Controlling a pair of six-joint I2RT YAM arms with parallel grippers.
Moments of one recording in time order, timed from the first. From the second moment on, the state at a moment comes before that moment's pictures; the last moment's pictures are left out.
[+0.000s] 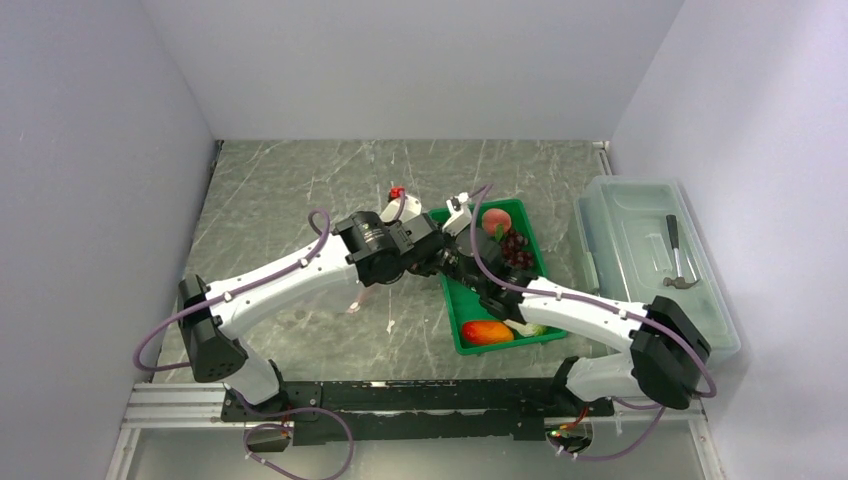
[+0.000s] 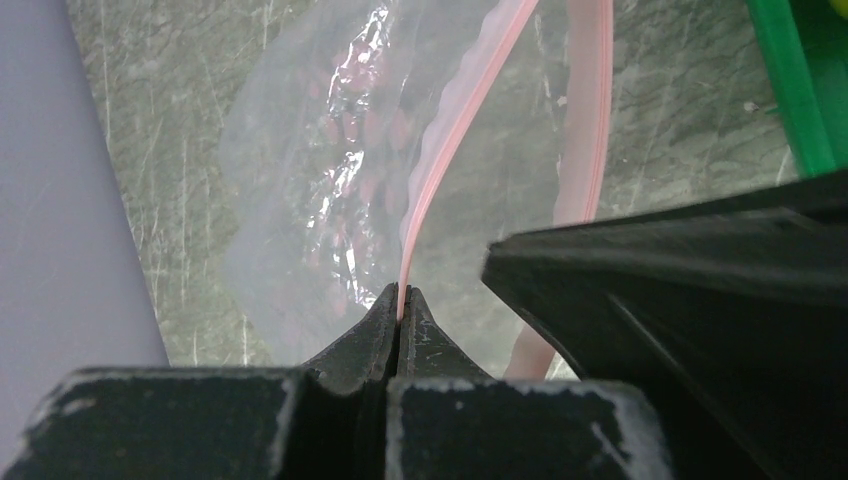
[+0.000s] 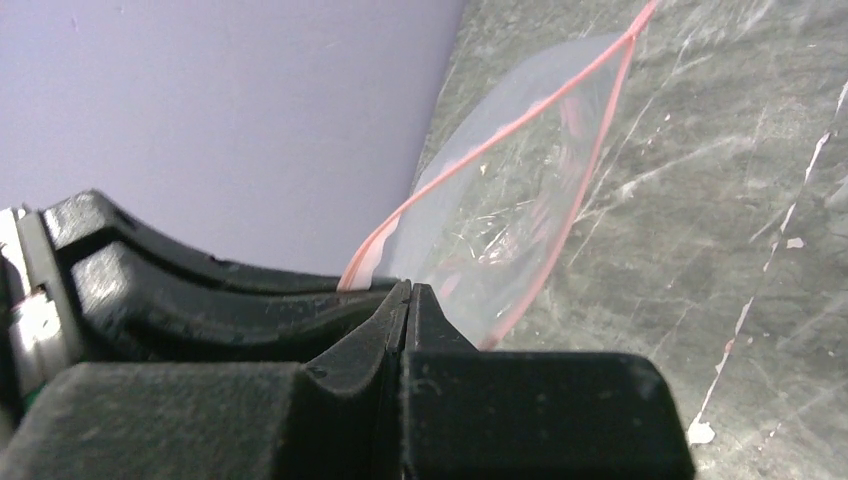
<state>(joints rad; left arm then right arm) -1.06 1.57 1.59 -1.32 -0.73 -0.65 0.92 1.29 0.75 0.38 0.02 1.05</state>
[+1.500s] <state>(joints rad) -1.25 1.44 1.70 -1.35 -0.91 -0.65 1.02 1.45 0.78 0.49 0.08 1.21</state>
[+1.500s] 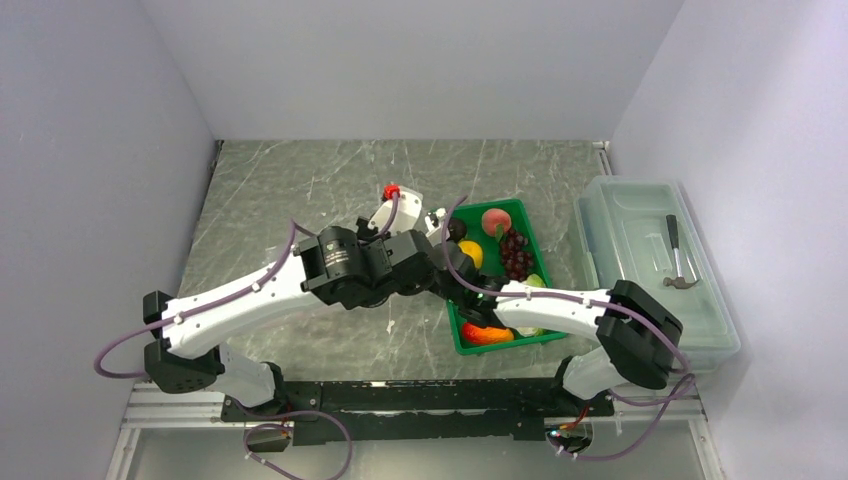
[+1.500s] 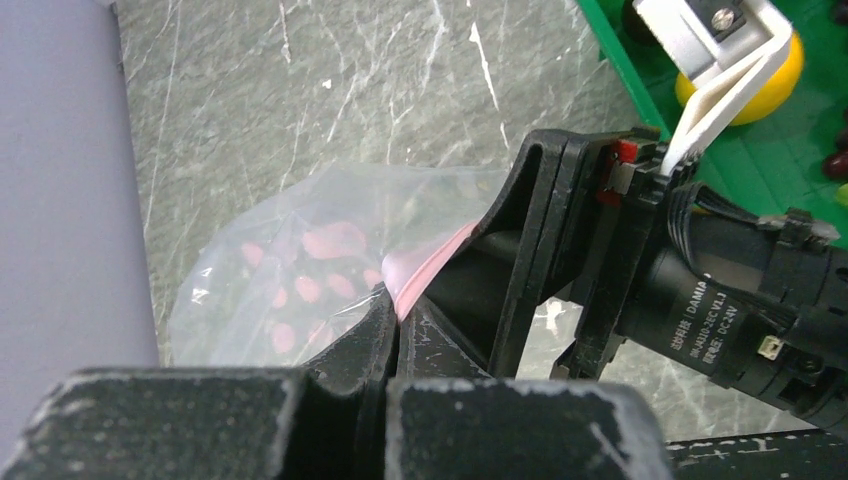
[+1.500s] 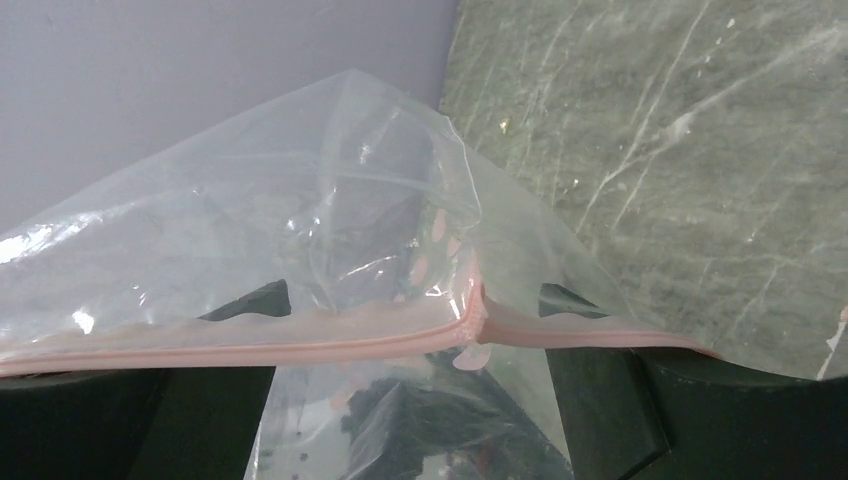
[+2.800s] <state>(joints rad) -1.25 1.46 1.53 -1.37 -0.99 -0.71 1.02 1.27 0.79 0.25 0.10 1.05</state>
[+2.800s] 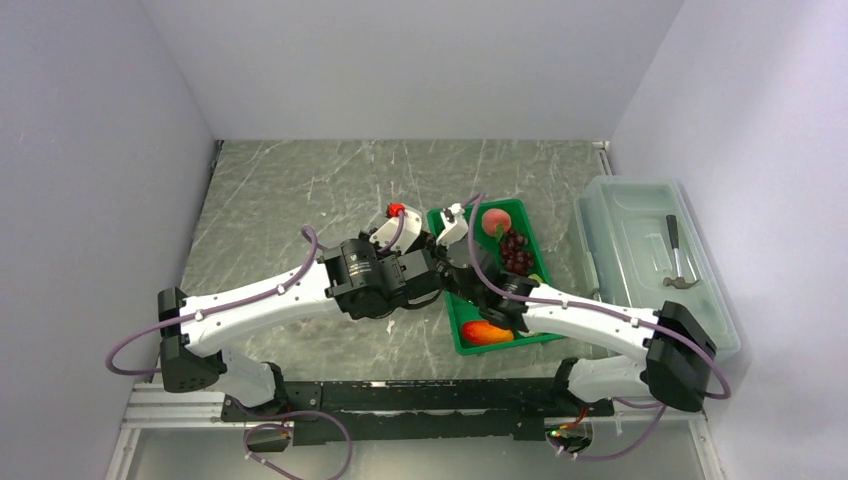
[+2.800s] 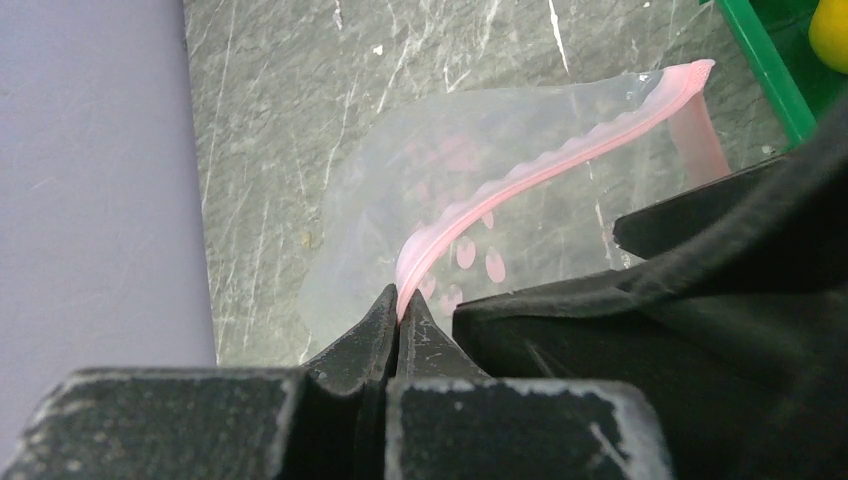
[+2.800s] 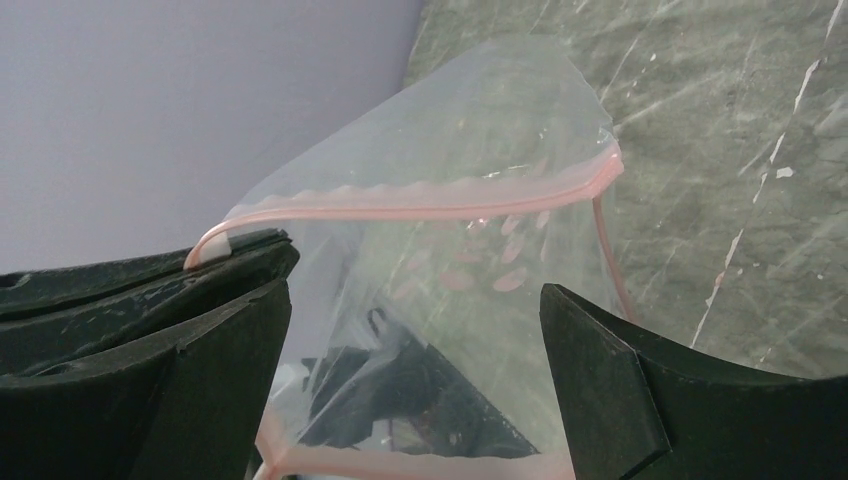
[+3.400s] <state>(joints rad) -1.25 1.47 1.52 -1.36 -1.02 -0.71 1.02 0.96 0.73 0.01 0.20 0.93</state>
